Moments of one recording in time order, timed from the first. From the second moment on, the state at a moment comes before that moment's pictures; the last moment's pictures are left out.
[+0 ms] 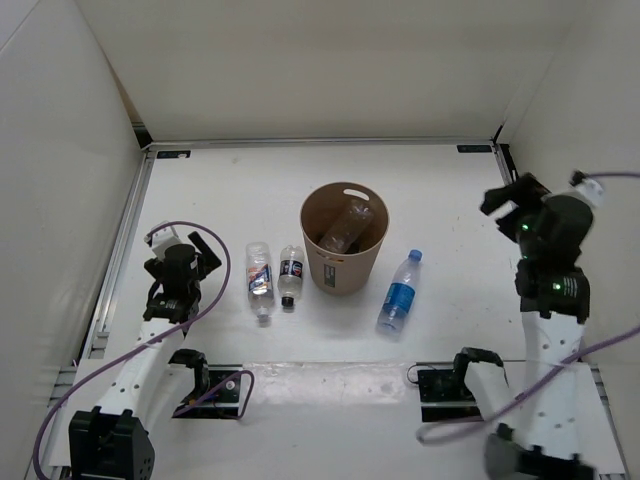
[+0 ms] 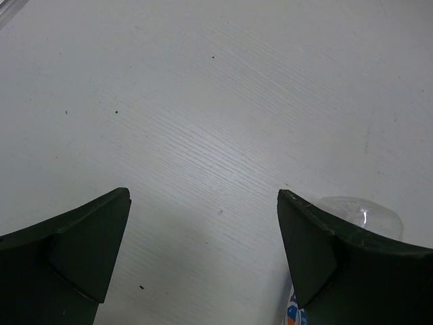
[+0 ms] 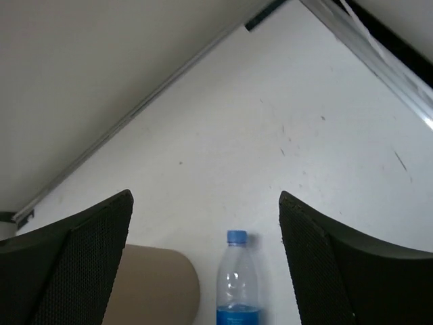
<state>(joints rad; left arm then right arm) -0.11 0.78 0.39 -0.13 -0.43 -0.49 -0.05 0.81 1.13 -0.62 0.10 0.54</state>
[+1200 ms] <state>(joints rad) -0.10 0.78 0.39 -0.13 -0.43 -0.49 0.28 1.55 0.90 -0.52 -0.19 0.72</state>
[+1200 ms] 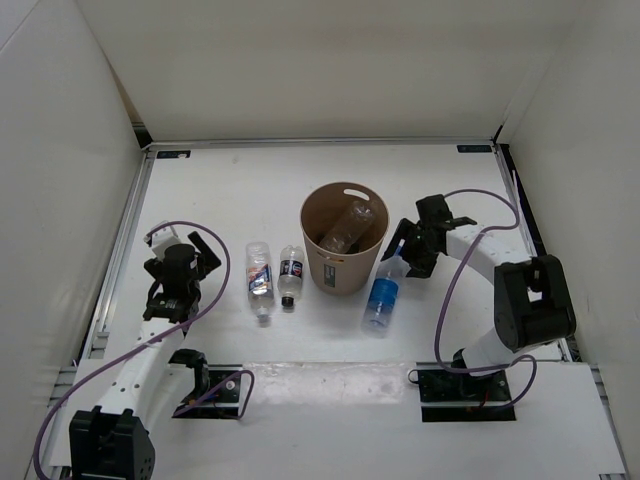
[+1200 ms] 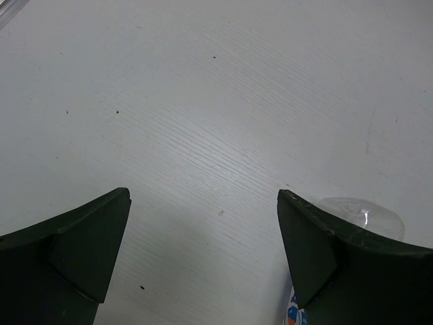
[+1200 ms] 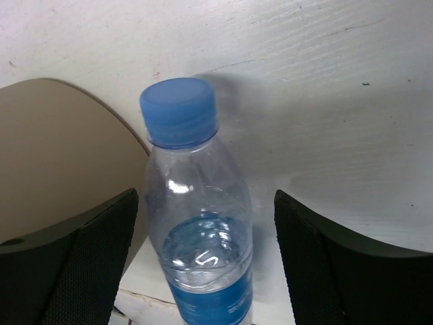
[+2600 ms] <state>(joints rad) -0.10 0.78 0.39 -0.13 -0.43 -0.49 0.26 1.33 0.87 -0.58 -0.11 0.75</state>
